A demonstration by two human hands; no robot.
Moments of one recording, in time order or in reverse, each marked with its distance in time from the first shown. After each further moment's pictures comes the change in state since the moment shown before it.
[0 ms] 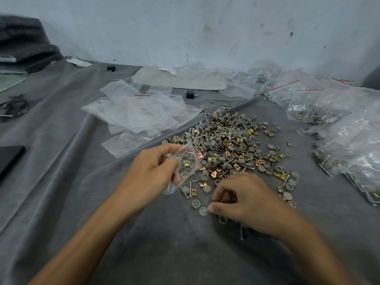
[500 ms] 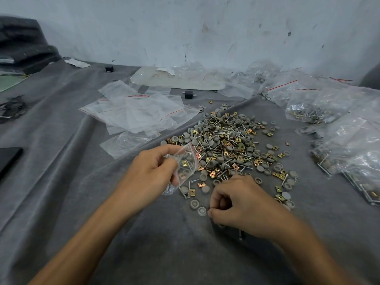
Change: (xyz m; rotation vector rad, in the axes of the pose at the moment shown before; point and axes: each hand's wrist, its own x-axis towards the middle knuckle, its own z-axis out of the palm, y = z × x) left_hand 0.000 0.000 0.001 0.004 -0.009 0.000; right_hand 0.002 0.003 0.008 -0.042 -0.028 -0.035
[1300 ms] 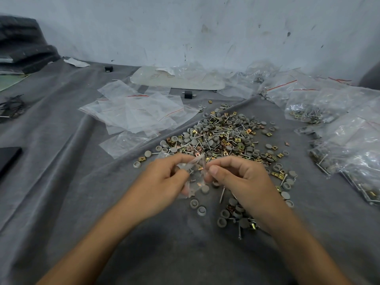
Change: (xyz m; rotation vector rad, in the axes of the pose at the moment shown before) left_hand -0.005 0.003 0.017 0.008 -0.125 0.058; right_hand 0.010 -0.010 0.002 0.832 0.346 0.009
